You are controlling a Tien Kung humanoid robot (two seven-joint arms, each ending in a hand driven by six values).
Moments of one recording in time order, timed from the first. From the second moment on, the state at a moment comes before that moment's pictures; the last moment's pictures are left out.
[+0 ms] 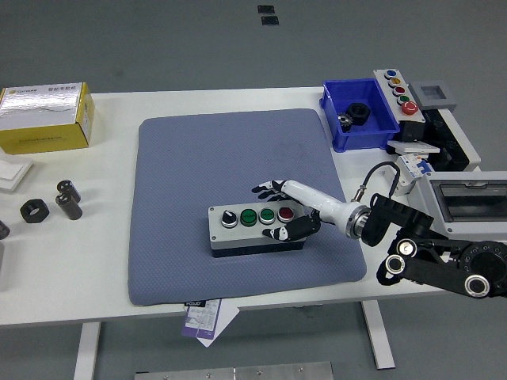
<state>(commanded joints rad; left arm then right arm) -0.08 0.31 -0.56 -0.21 0.35 0.16 0.28 0.81 -0.54 0.17 1.48 -1.08 -0.24 -0.06</state>
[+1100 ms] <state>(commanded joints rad) -0.08 0.31 -0.56 -0.22 0.34 0.17 0.28 1.00 -0.75 0.53 1.78 -1.09 0.56 -0.65</state>
